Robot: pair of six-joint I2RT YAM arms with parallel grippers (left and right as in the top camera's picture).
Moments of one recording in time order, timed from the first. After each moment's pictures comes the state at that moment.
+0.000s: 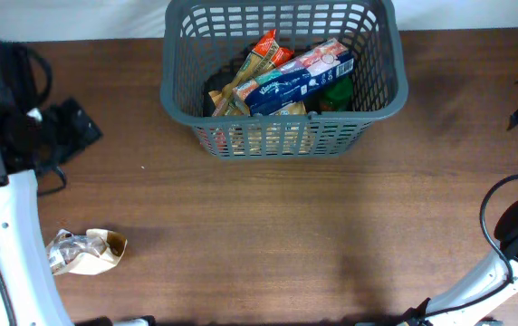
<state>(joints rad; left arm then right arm) 0.17 1.51 1.99 -1.63 -0.19 -0.52 -0.62 2.11 2.20 -1.56 0.02 0.34</state>
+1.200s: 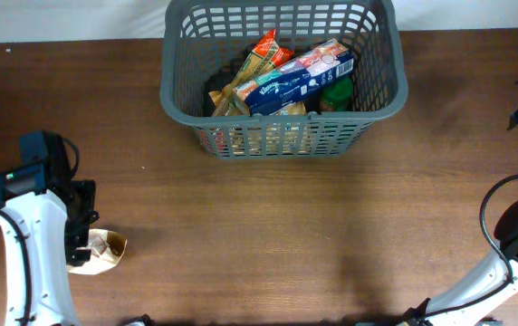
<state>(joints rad) 0.35 1.38 1.18 -1.30 -0.23 -1.27 -0.62 2.11 2.20 -1.56 0.02 0.34</state>
